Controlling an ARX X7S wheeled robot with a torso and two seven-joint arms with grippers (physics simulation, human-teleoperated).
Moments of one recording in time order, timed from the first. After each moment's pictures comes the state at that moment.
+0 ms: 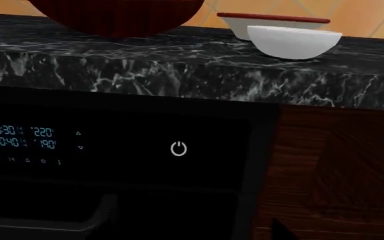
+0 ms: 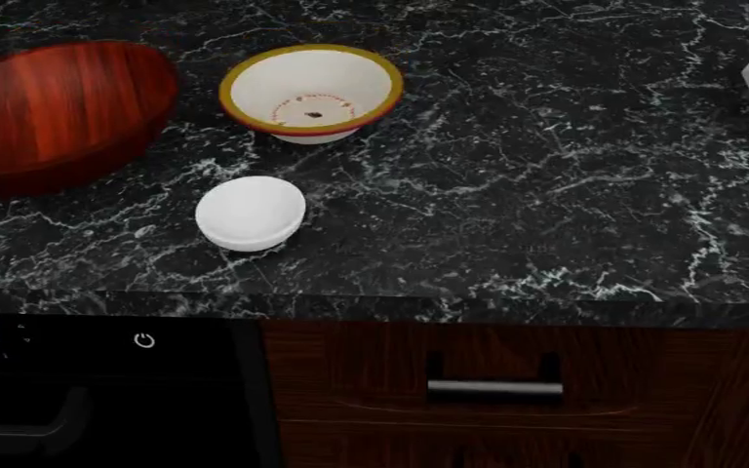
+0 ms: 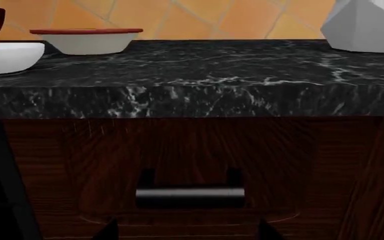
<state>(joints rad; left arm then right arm) -0.03 -0.06 0.03 0.04 -0.13 -0.14 -0.06 0.01 0.07 -0.05 -0.11 0.08 0.16 0.07</state>
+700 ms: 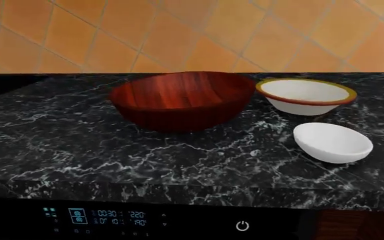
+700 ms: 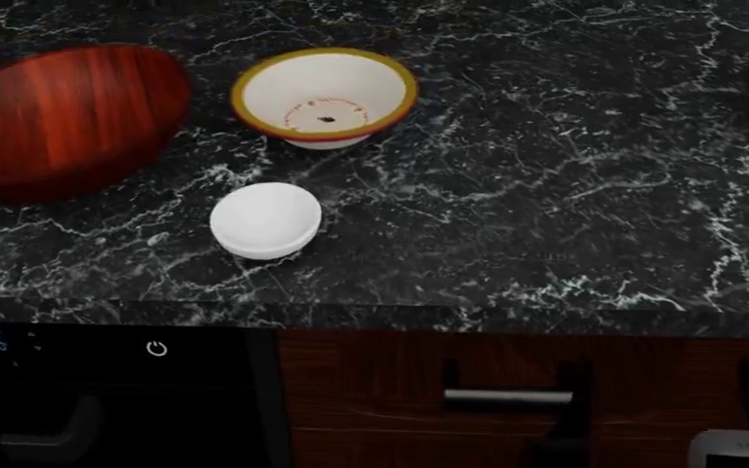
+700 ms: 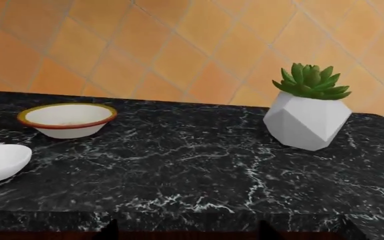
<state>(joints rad) -0.16 -0.27 -0.30 0.88 -0.42 -1.13 -0.10 0.11 0.26 0.24 -0.98 0.32 1.06 0.10</state>
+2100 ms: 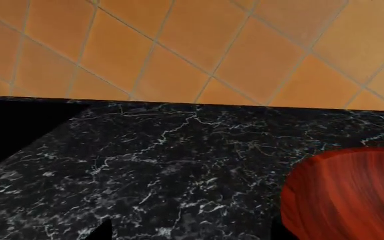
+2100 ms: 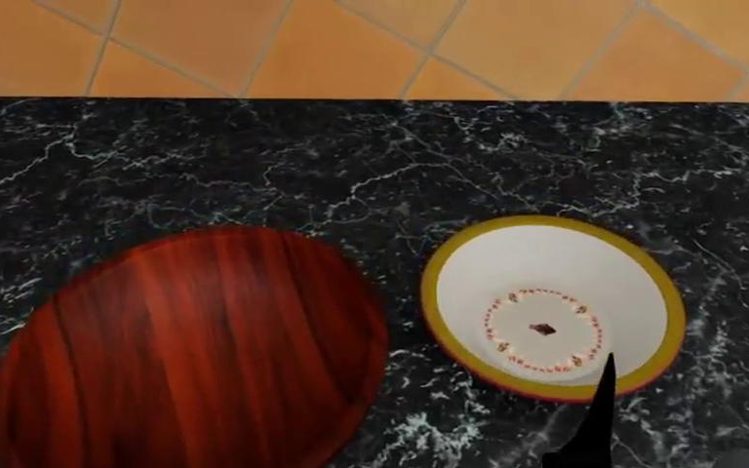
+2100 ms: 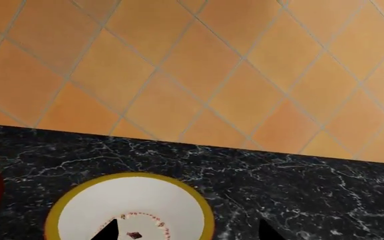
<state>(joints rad) -0.18 -0.31 -0.47 0.95 -0.54 -1.26 -0.12 0.03 0.56 0.22 -1.00 0.70 0.91 0.47</state>
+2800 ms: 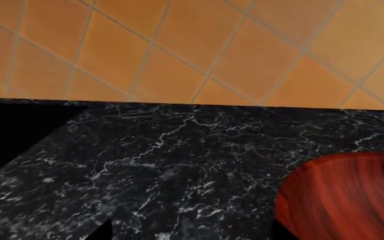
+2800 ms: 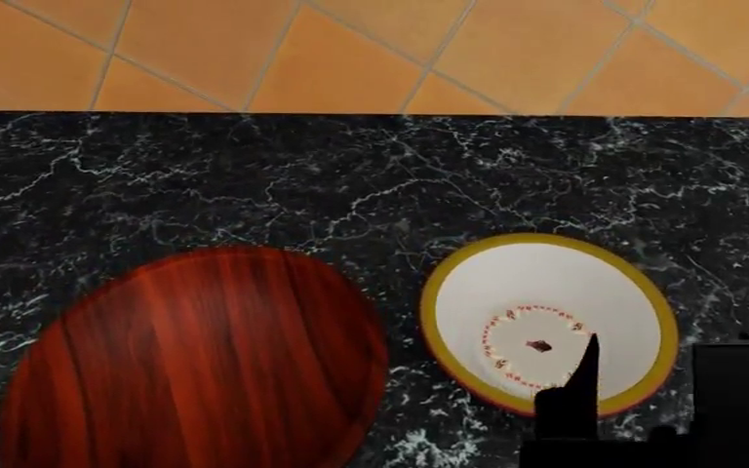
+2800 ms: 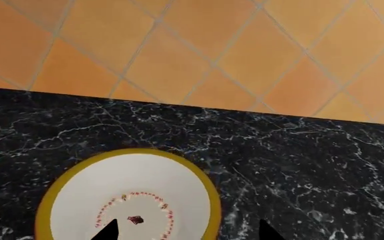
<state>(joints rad) -0.17 -0.33 -0.48 0.95 -0.58 -1.28 -0.13 0.37 0.58 0.21 -0.82 1.08 1.27 0.68</state>
